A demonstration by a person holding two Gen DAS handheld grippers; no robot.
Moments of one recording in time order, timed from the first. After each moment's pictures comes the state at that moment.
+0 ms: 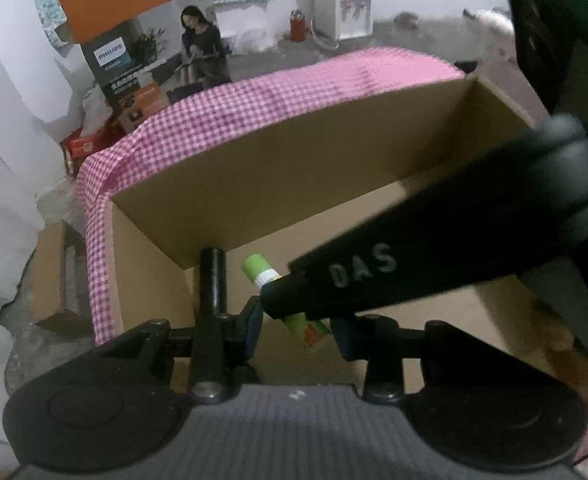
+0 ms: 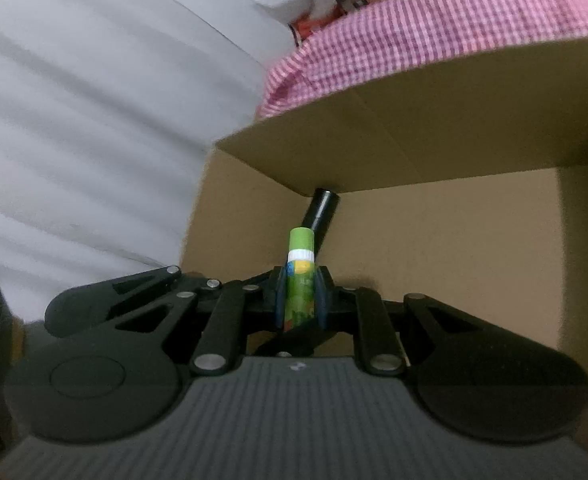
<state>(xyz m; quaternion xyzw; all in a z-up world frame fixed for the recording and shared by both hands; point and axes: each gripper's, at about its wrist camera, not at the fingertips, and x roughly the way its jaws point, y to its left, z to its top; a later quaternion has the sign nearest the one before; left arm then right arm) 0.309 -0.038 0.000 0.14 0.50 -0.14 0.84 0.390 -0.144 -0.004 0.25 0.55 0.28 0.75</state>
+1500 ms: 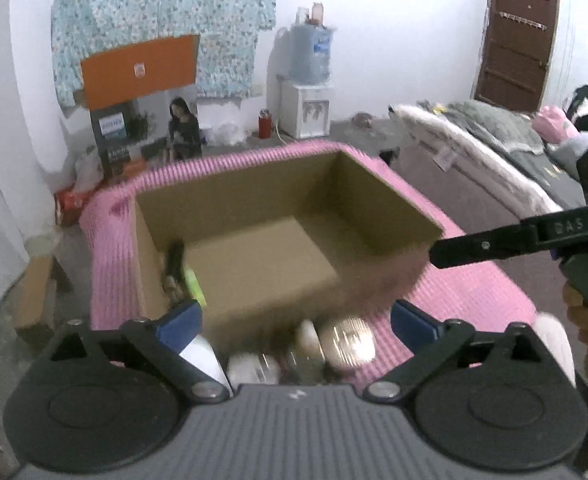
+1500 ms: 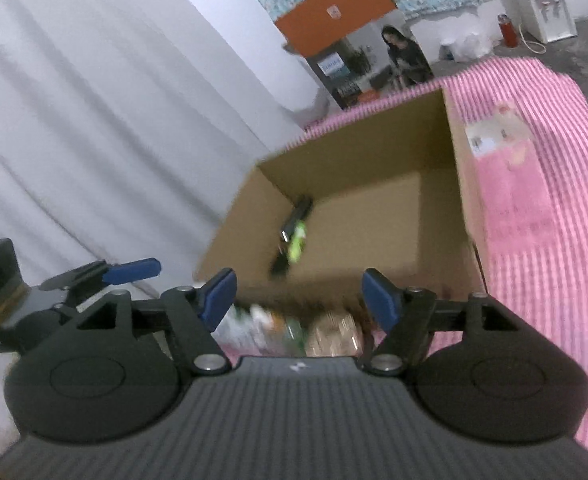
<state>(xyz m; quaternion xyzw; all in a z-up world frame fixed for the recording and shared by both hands) 0.106 -0.013 0.073 0.06 0.37 -0.20 0.91 0.144 -0.296 0.052 0.24 0.37 0.26 0.86</state>
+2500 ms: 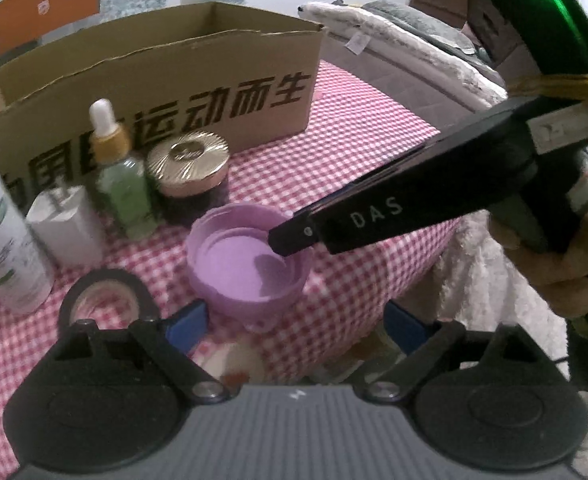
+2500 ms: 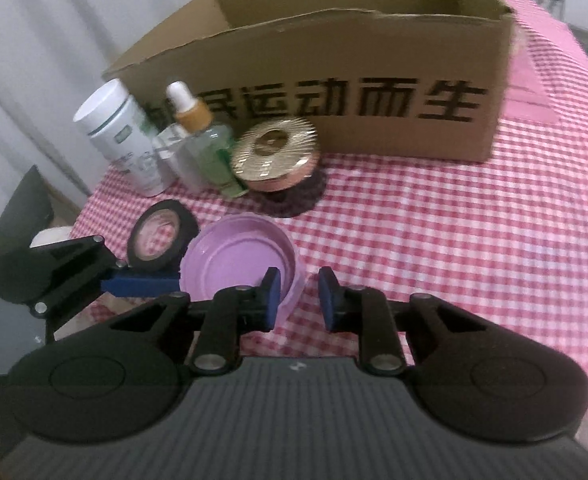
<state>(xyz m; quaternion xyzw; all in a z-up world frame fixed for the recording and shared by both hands) 0.069 -0.085 -0.064 0.10 0.43 -0.30 0.84 0.109 -0.222 -0.051 0.07 0.48 0.20 0.85</state>
